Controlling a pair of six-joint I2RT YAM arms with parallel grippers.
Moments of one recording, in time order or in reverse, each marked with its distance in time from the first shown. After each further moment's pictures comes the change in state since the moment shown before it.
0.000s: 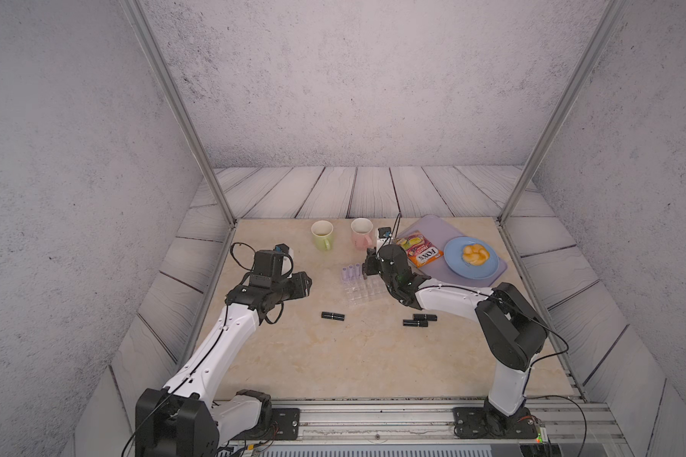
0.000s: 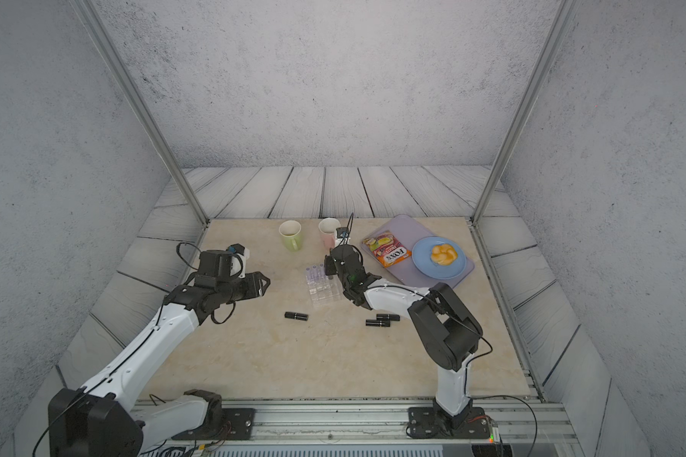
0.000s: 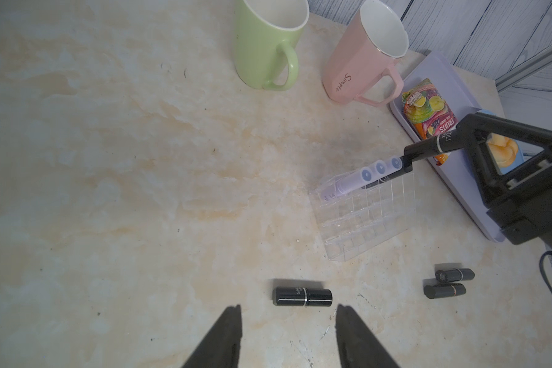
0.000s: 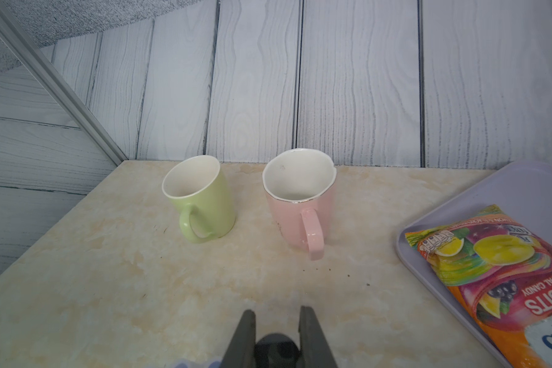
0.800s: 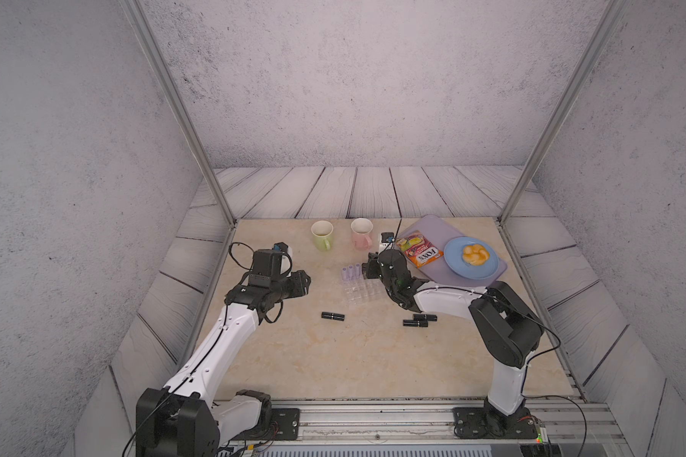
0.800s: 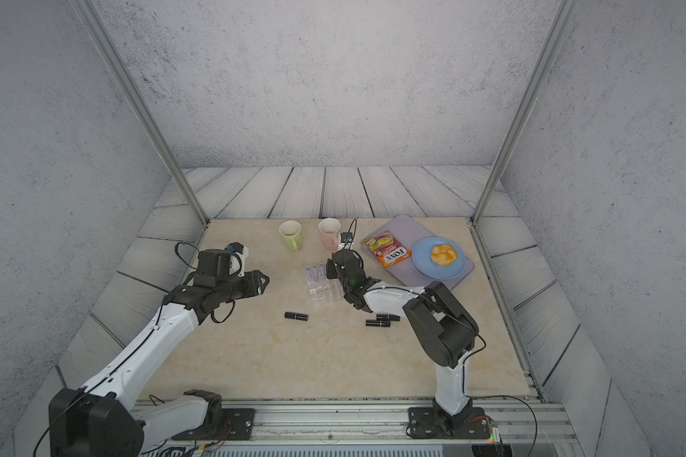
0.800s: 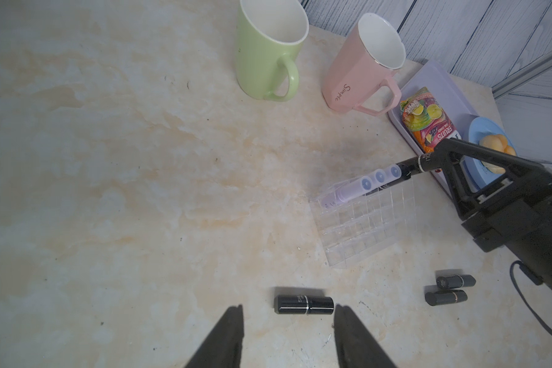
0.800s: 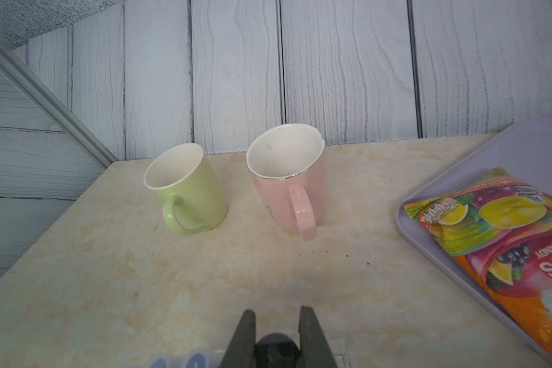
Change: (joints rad) left arm 0.010 0.001 -0.001 0.019 0.002 0.009; right arm -0.006 0.032 -0.037 0.039 0.013 0.073
